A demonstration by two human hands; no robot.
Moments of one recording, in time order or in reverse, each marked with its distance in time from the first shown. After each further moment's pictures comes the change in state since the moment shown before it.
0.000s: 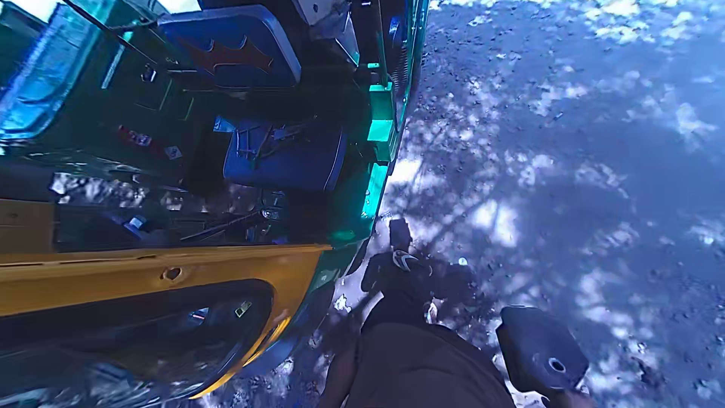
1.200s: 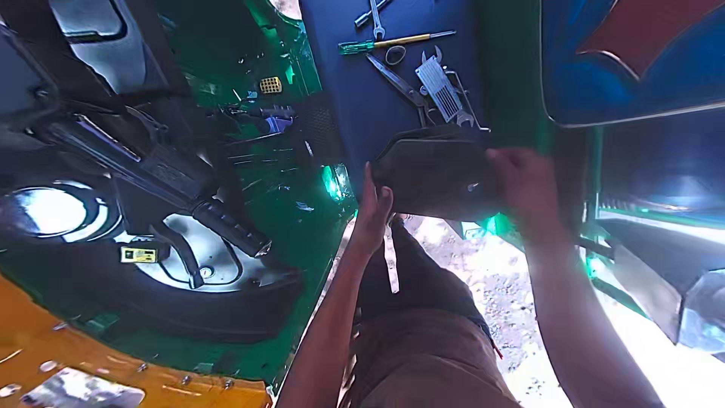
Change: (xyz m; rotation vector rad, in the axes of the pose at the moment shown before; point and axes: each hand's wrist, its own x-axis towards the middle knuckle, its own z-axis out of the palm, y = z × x) left_hand 0.371 -0.018 -0.462 -1.988 1.035 0.016; right_hand -0.354 -0.972 0.483 -0.874 -0.802 -1.402
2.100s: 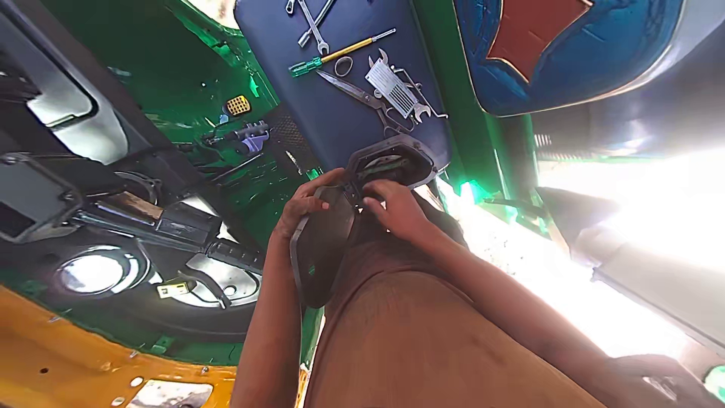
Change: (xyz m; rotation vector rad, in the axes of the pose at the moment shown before) left_hand 0.069 0.088 -0.099 0.083 -0.625 -0.148; right_hand -0.030 -0.039 0.093 -0.201 -0.401 -0.254
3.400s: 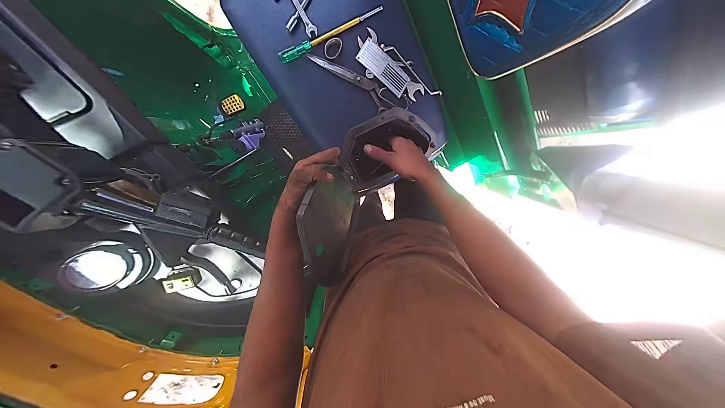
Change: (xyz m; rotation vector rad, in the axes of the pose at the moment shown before) left_hand 0.000 0.001 0.012 0.077 0.149 -0.139; right_hand 0.041 0.046 -0.016 -0.041 -0.069 0.370
